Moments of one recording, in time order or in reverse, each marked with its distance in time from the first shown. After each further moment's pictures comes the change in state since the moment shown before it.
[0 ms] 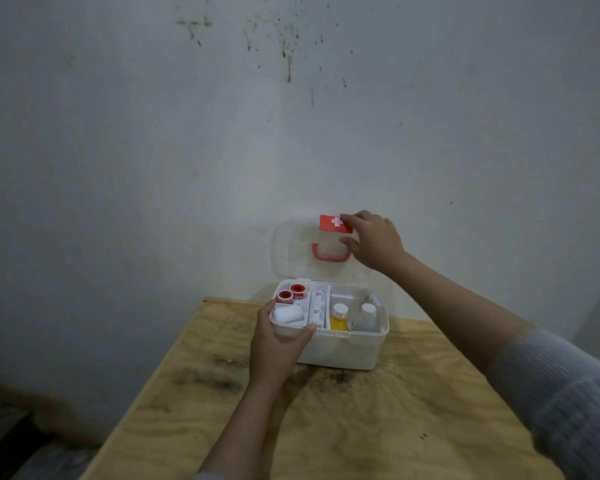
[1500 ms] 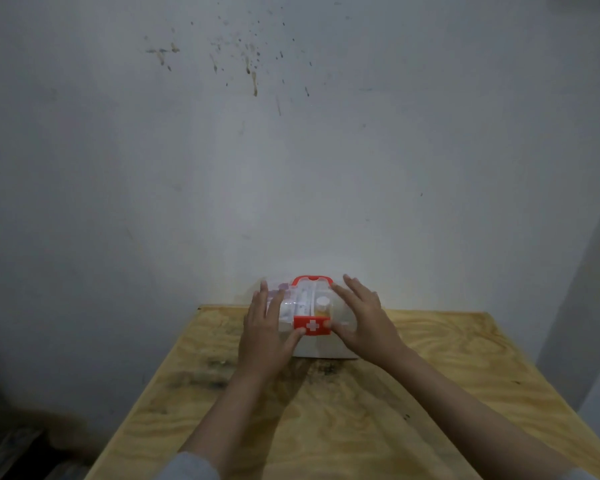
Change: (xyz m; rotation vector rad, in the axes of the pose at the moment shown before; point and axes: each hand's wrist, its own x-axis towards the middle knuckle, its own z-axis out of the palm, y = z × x) left_hand 0.003 0.019 -0.002 0.634 -0.116 0.386; right_hand -0.153 -0.015 0.033 0.440 -0.001 0.041
